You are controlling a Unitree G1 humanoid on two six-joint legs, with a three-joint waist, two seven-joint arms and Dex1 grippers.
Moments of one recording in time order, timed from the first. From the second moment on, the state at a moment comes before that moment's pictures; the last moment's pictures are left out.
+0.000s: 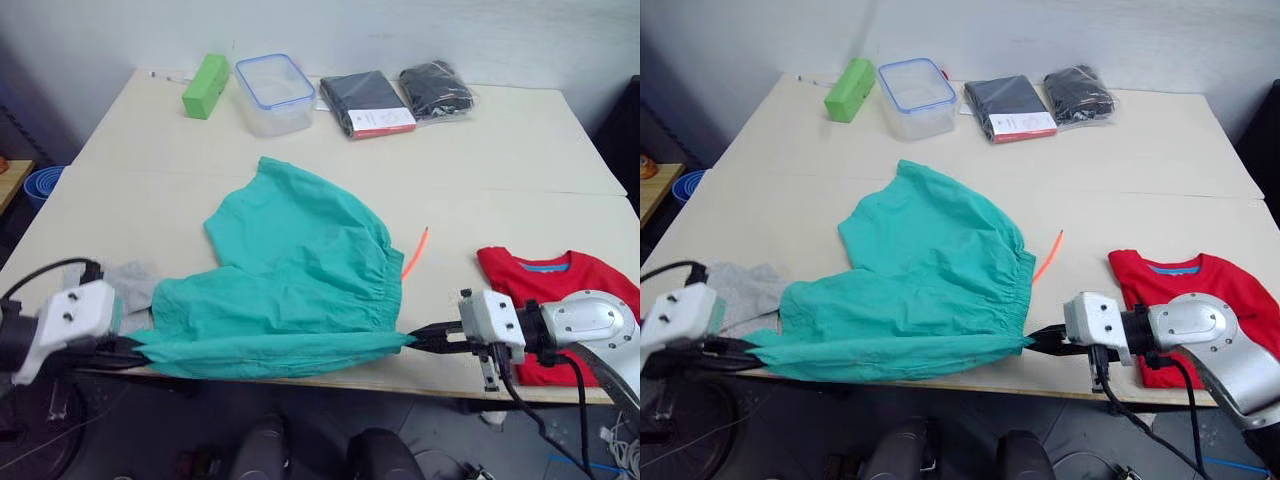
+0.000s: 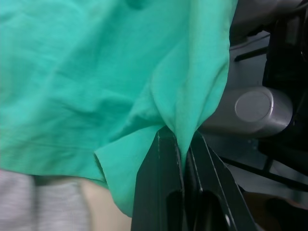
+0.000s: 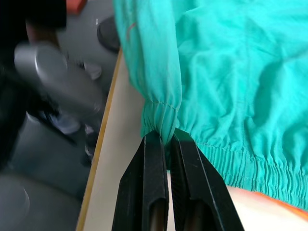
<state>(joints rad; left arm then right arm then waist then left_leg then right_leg) 0.20 1.27 0.58 -0.40 -0.46 0.54 -1.39 -0.12 -1.06 0.06 -0.38 0.62 0.23 1.15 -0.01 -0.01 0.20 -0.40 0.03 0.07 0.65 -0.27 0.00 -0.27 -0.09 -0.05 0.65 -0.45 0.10</state>
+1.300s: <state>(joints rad) -1.44 0.53 -0.11 1.34 0.23 -0.32 -0.78 -0.36 -0.61 -0.24 -0.19 0.73 0.82 0.40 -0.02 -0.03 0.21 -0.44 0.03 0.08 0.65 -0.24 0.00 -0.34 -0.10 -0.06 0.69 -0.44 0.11</state>
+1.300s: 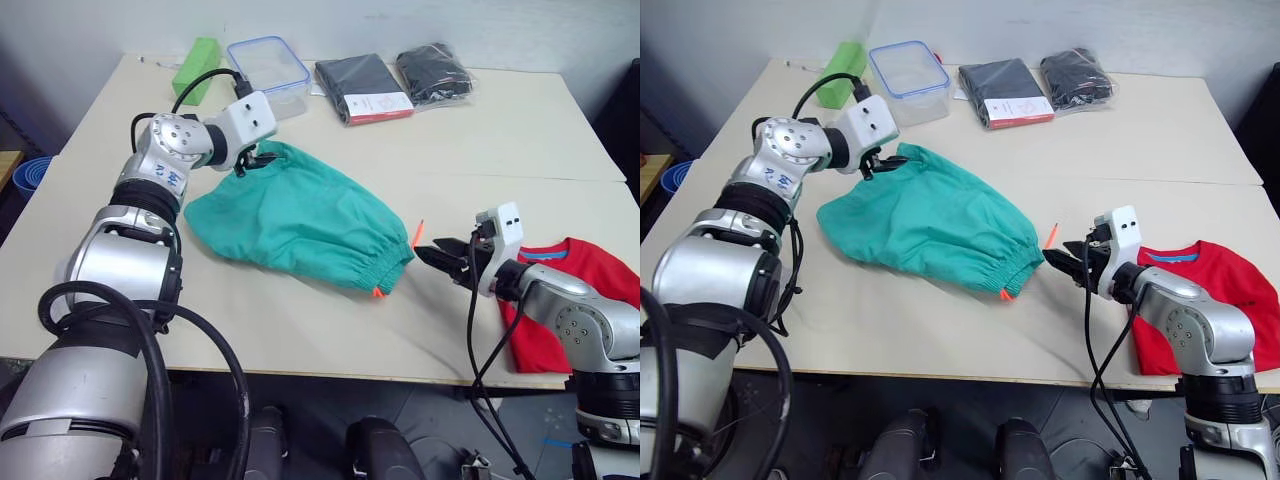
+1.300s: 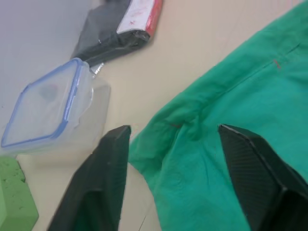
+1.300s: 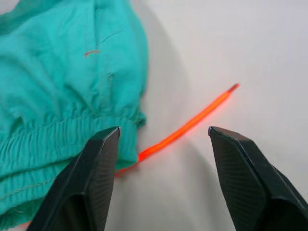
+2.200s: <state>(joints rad) -0.52 0.96 0.03 0.30 0.04 -0.25 -1.11 0.02 -0.89 -0.04 -0.67 0.27 0.35 0.71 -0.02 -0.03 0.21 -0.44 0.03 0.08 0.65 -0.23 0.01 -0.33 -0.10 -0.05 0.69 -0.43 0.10</state>
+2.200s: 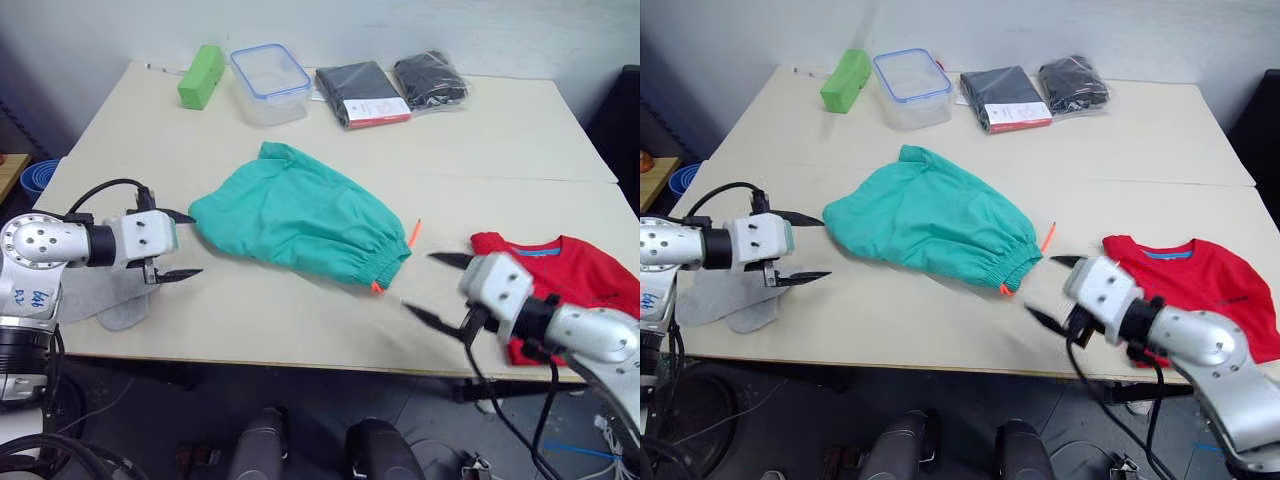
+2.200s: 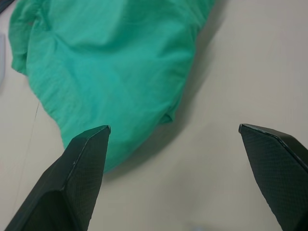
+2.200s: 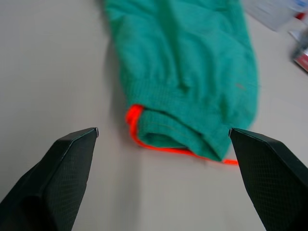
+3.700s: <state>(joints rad) -0.58 0.86 -0.16 0.41 0.01 -0.29 -1.20 -0.33 -0.80 0.22 -0.06 -0.18 -0.27 0.77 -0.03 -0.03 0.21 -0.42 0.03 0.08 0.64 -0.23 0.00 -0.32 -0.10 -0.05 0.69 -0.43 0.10</state>
